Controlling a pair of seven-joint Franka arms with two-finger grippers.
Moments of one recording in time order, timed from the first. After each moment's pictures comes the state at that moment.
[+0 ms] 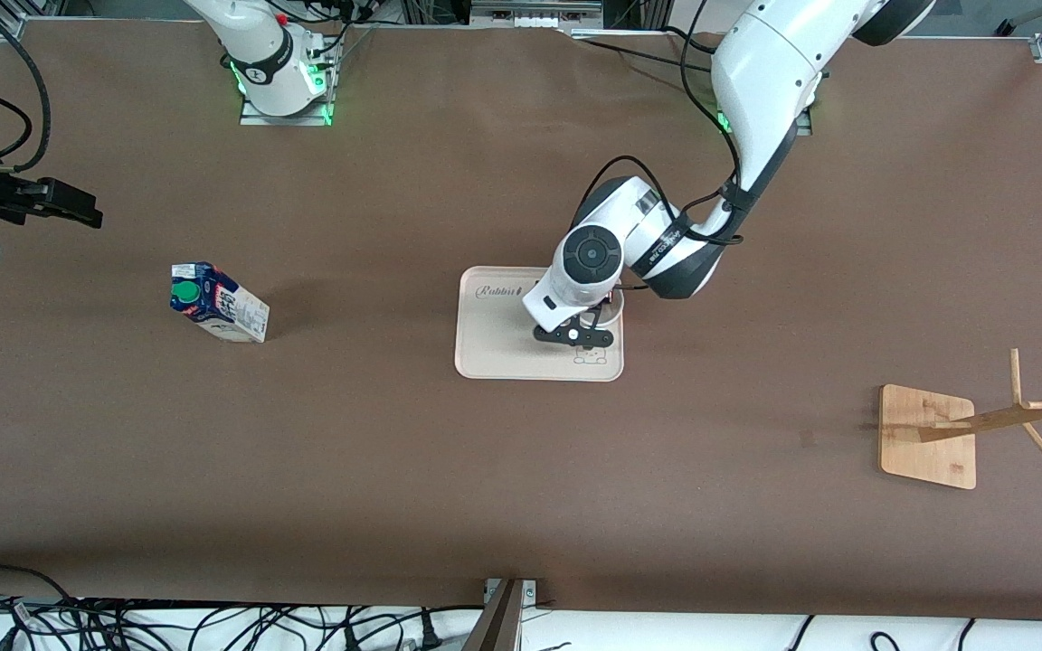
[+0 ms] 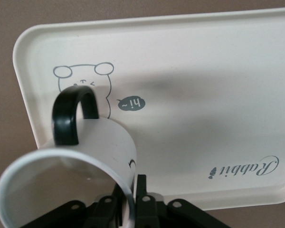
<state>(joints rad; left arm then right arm) -0.39 0.73 -0.34 -1.53 0.08 2.08 -0.64 -0.03 0.07 -0.01 -1.60 -0.03 1.50 -0.01</state>
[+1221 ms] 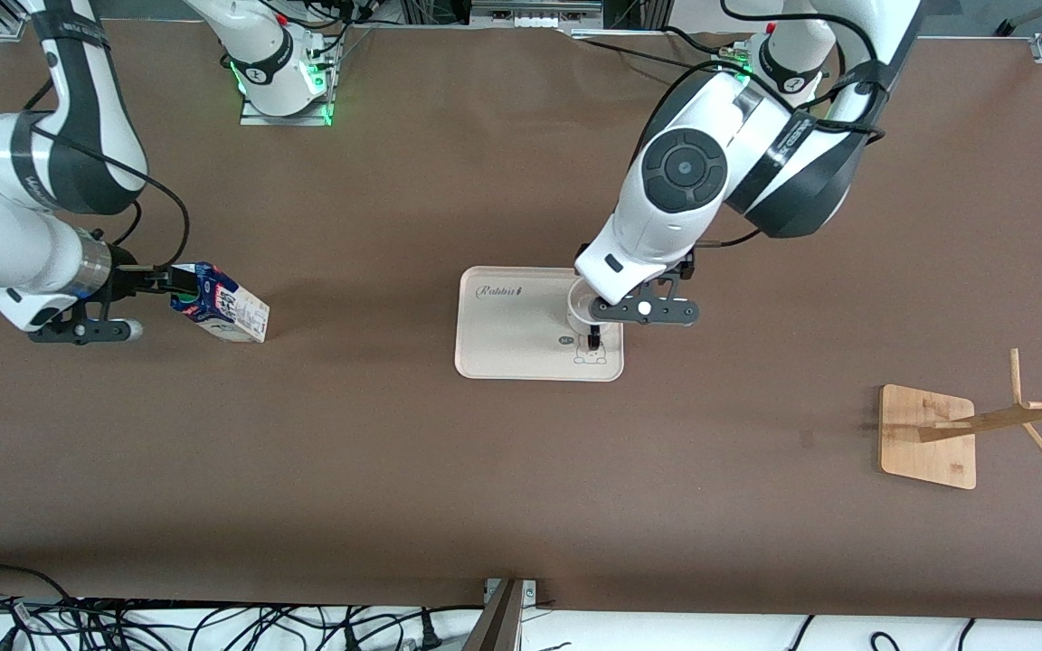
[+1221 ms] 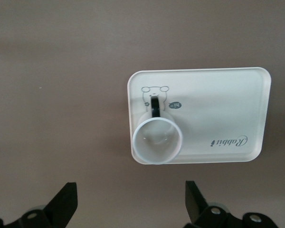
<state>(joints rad) -0.30 0.48 -0.33 -1.35 0.08 1.66 -0.59 0.00 0.21 0.00 -1.89 -0.03 1.91 -0.02</state>
